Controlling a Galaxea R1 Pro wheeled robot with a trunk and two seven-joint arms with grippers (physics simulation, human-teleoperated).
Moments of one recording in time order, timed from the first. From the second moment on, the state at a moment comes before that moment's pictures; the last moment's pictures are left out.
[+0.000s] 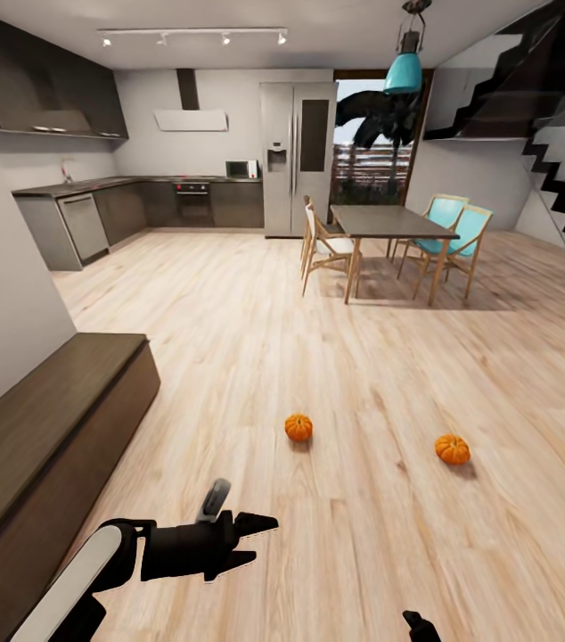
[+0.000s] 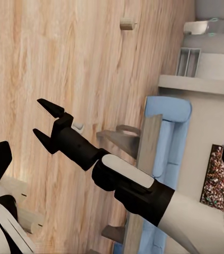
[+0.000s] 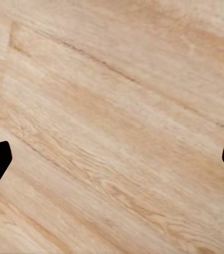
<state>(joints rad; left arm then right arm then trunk) -0.24 0.21 -0.33 -1.53 1.69 0.99 0.30 -0.48 -0.08 0.01 0.04 -1.24 0.03 0.22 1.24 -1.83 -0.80</state>
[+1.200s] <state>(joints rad) -0.24 0.22 -0.33 -1.53 1.69 0.99 0.30 -0.48 -0.08 0.01 0.04 -1.24 0.02 0.22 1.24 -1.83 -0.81</state>
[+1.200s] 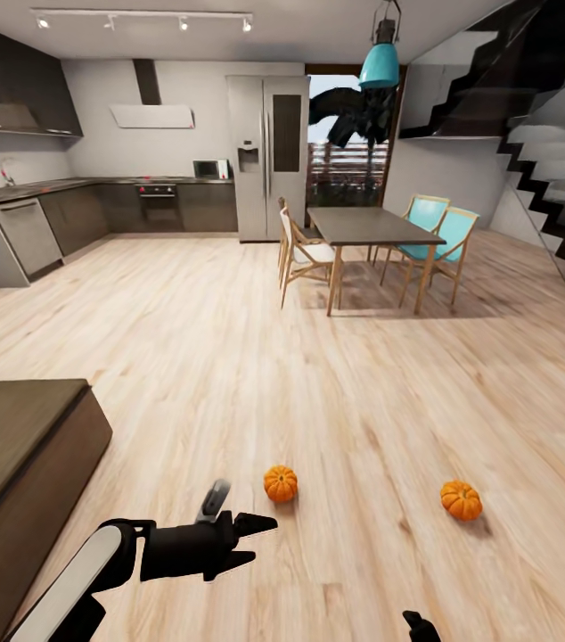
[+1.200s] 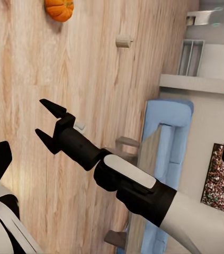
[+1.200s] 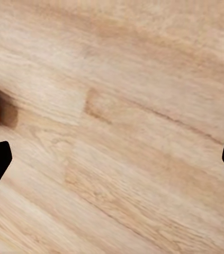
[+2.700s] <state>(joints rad) -0.24 0.22 -0.33 -1.52 1.68 0.99 0.30 -0.48 -0.08 0.01 0.04 -1.24 0.03 0.22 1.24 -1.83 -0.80</state>
